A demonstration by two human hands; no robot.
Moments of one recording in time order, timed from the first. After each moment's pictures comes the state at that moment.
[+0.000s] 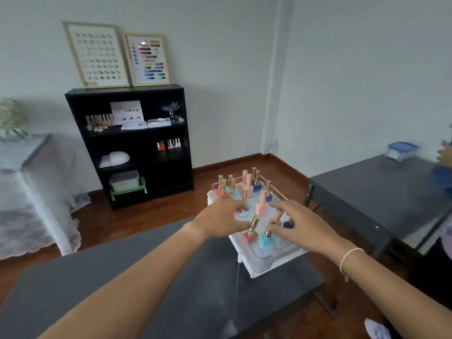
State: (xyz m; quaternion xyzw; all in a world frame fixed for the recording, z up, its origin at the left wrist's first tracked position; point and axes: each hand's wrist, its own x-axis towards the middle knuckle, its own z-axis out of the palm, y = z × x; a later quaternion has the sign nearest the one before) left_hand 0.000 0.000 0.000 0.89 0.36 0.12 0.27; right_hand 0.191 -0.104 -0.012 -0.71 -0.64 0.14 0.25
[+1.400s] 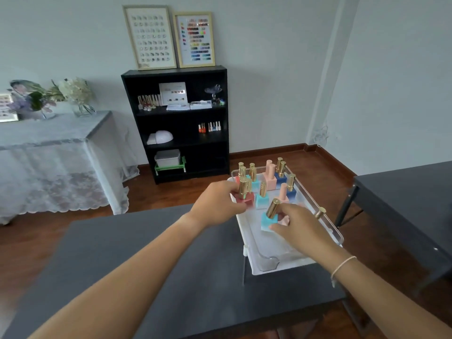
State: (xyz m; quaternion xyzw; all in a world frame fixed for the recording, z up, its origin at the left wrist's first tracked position) left_hand 0.007 -0.002 -0.005 0.80 0.47 0.26 0.27; right_hand 0.192 -0.065 -0.043 -0.70 -0.64 0.19 0.24
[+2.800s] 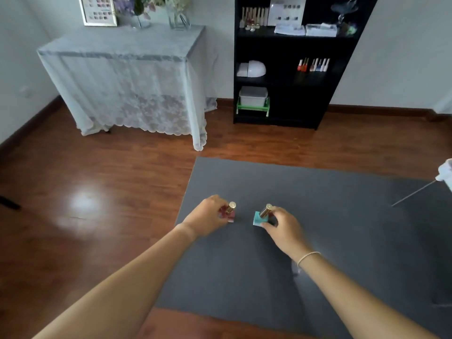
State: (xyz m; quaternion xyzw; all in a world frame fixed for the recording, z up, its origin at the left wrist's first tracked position) left_hand -0.405 0.039 -0.197 0.70 0.63 0.14 0.29; right_hand -0.188 0.042 -0.227 -0.62 -0.69 0.32 0.21
